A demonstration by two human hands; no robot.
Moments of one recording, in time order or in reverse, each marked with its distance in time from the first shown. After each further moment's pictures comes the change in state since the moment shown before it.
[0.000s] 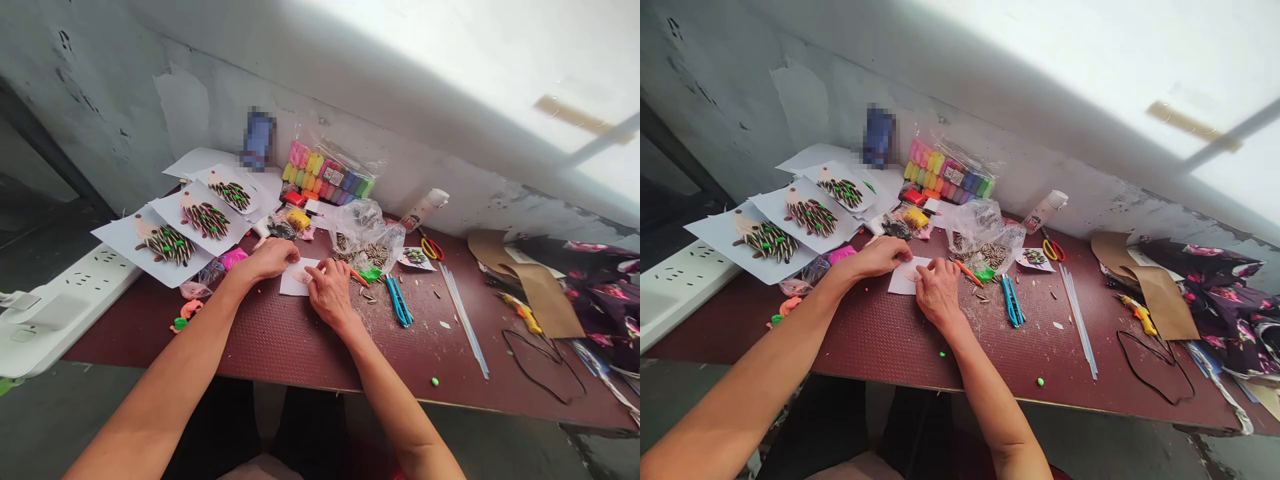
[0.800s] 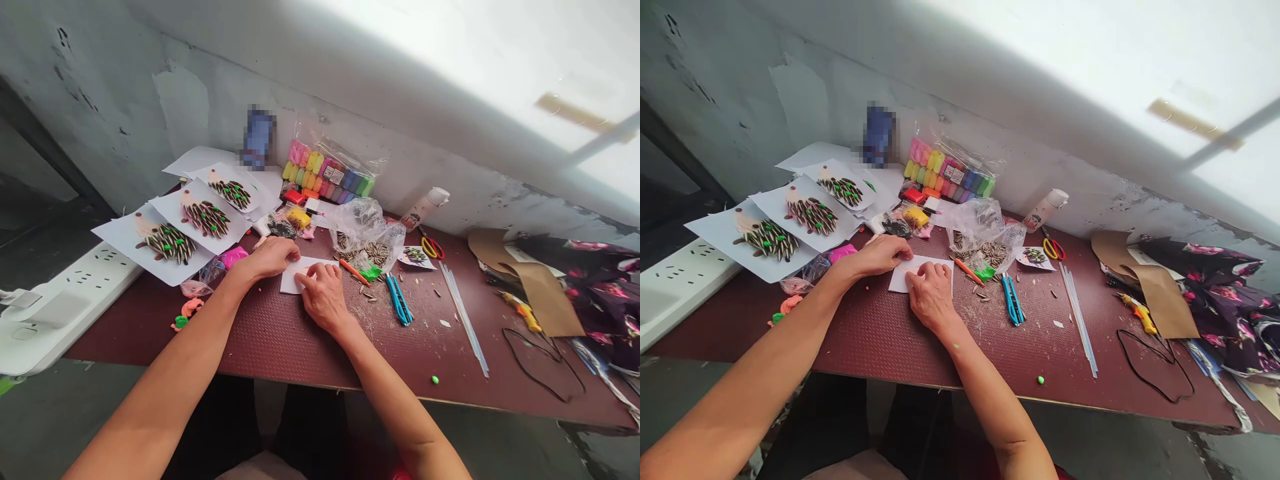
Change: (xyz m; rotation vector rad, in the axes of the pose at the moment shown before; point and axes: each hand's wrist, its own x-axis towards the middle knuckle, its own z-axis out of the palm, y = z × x) left_hand -0.001 0.002 -0.002 -0.007 -0.015 -0.004; right_hand -0.006 -0.007 0.003 -0.025 -0.057 -0.138
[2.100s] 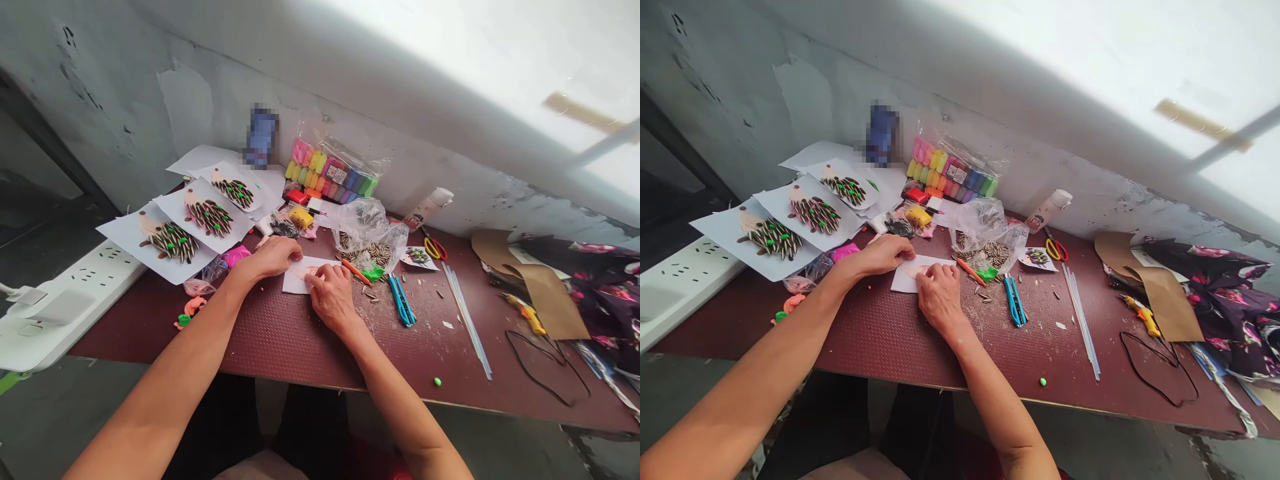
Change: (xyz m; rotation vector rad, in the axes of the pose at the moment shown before) left_hand 0.000 0.001 0.000 0.020 0.000 -0.005; right_hand -0.004 0.008 -0.003 -0.088 0.012 0.029
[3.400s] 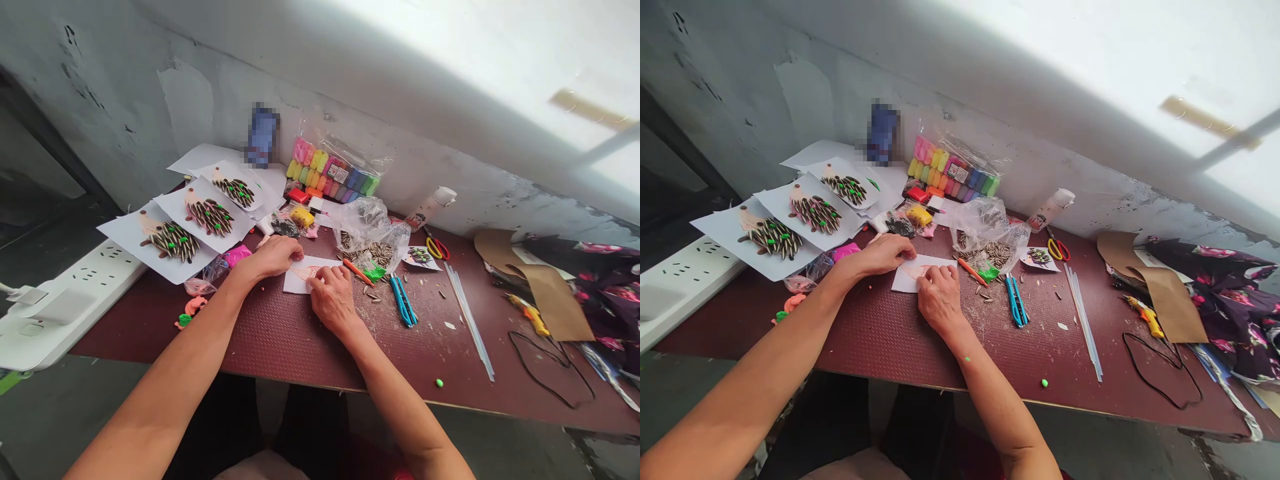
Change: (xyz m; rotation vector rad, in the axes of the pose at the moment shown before) left_hand 0.000 -0.001 0.001 0.007 -0.008 0.000; right_hand -0.001 -0.002 0.003 -0.039 0.053 -0.076
